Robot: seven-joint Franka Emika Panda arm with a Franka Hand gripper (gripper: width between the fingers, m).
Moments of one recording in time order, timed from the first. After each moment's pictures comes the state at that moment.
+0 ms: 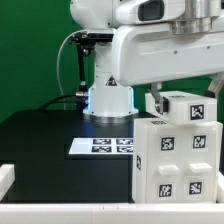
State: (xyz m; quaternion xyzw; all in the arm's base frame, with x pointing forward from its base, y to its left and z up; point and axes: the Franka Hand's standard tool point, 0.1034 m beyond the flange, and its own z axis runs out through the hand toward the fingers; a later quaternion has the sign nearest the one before) arm 0.632 0.069 0.160 -0.99 -0.09 0.03 0.05
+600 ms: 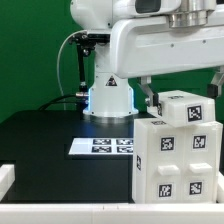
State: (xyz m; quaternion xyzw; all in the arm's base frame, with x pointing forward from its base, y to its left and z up) arm 0.614 0.066 0.164 -0.99 -0.09 0.02 0.05
